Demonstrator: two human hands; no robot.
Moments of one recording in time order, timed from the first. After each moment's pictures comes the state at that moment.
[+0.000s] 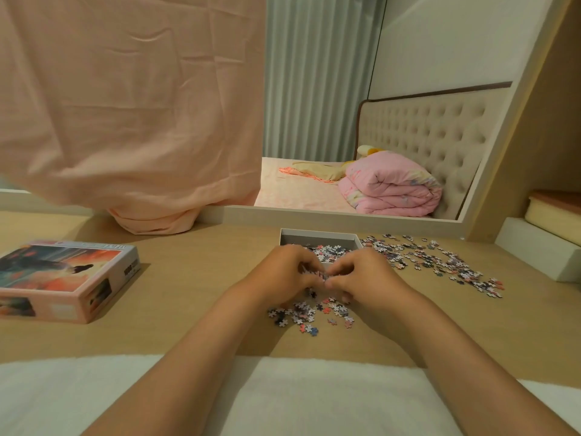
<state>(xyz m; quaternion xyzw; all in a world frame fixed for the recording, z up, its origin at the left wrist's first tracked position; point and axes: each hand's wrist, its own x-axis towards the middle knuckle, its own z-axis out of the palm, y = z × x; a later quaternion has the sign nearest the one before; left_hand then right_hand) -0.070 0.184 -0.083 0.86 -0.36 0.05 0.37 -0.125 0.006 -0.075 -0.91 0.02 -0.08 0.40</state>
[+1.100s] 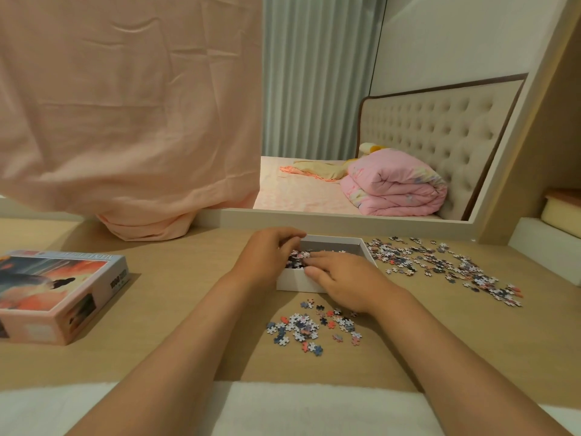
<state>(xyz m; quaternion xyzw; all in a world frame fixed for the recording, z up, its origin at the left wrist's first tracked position) -0.012 0.187 -0.084 0.83 -0.27 0.12 0.47 -0.083 0.015 -0.075 -0.99 -0.11 -0.08 0.10</state>
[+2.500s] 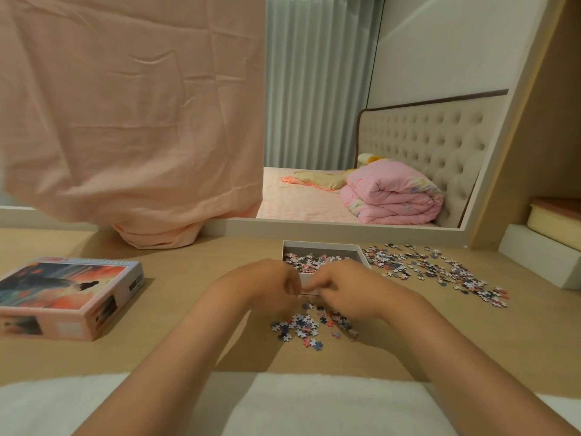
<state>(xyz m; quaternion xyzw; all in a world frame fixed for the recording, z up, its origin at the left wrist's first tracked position) -0.072 0.213 -0.050 0.94 -0.32 -0.04 0.13 -0.118 0.025 -0.053 -0.98 -0.14 -0.01 0.17</state>
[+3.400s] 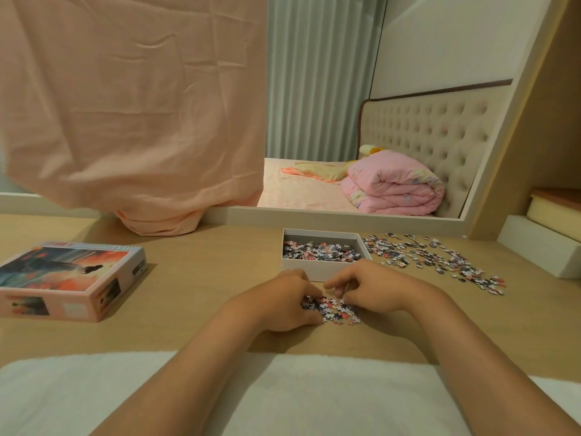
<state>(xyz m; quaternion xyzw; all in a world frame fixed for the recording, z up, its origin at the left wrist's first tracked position) -0.100 0.197 -0.087 0.91 -0.39 -0.05 0.15 -0.131 -0.006 -0.060 -0.97 -0.07 0.07 0.22</state>
